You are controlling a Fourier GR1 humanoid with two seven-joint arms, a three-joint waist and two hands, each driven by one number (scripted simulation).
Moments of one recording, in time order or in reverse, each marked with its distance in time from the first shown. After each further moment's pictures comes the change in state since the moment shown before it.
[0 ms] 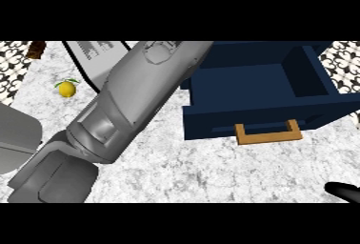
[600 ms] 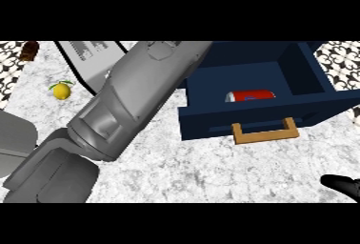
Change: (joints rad) left arm -0.039 0.000 -0.054 0.099 0.076 0.124 -0.075; right arm -0.049 -0.044 0.016 0.023 0.039 0.016 -0.007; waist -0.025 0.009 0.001
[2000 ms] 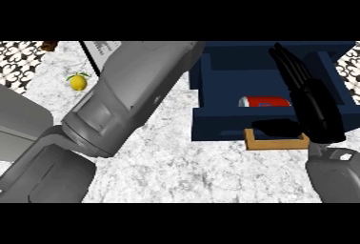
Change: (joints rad) left arm -0.034 0.014 0.023 0.055 0.117 -0.017 -0.097; right arm -0.272 -0.121 0.392 0.540 0.789 -0.112 -0.289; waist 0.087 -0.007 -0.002
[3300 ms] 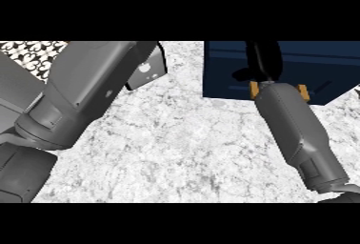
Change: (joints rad) left arm 0.167 0.164 -0.003 -0.213 -0.065 -0.070 0.119; right arm -0.590 0.124 -0.118 1.076 0.320 -0.571 -0.123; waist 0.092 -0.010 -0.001
